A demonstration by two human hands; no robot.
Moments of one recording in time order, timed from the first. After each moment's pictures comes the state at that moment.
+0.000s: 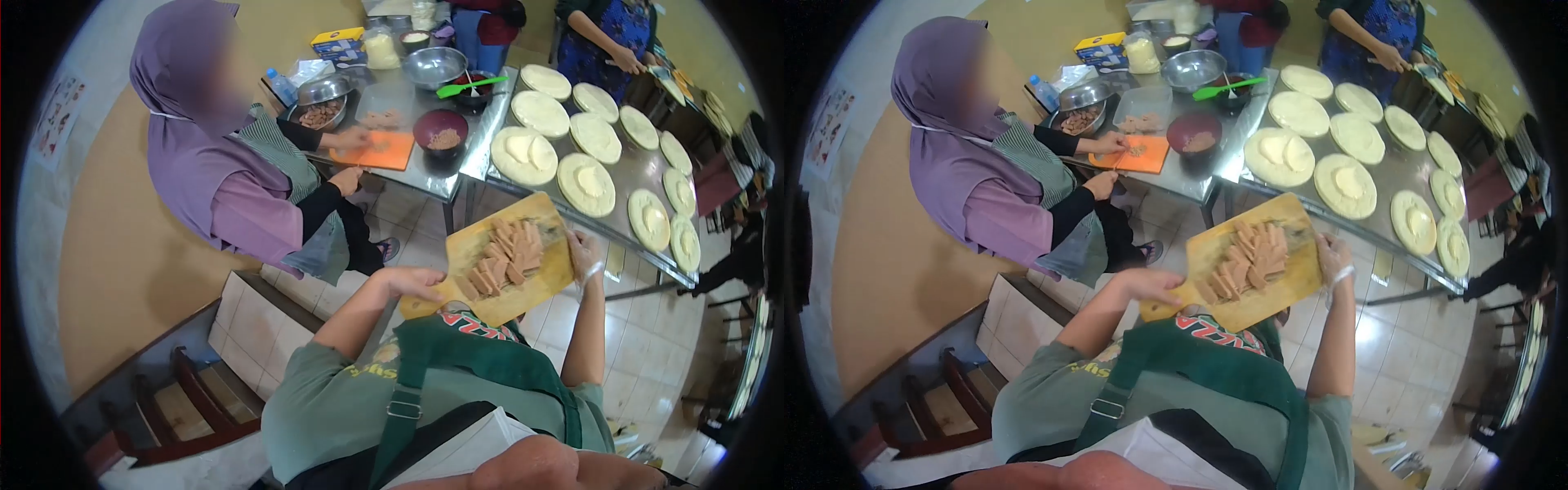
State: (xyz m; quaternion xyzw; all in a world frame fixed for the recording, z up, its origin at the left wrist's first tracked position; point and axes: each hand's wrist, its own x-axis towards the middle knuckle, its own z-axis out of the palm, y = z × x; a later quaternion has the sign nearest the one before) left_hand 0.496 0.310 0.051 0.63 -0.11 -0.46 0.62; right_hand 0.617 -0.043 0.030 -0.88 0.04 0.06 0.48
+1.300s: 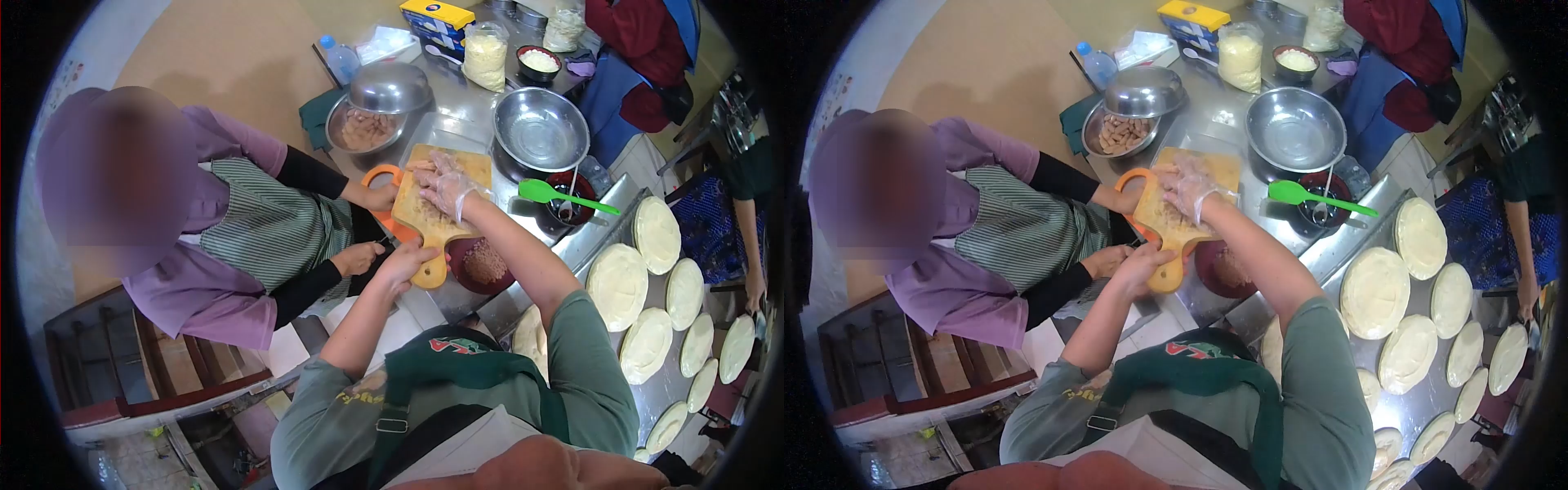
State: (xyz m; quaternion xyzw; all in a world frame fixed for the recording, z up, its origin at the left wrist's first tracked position) left_hand 0.778 0.426 0.060 0.43 0.38 -0.01 0.82; right_hand 0.960 0.430 -0.003 -0.71 -0.64 0.06 0.28
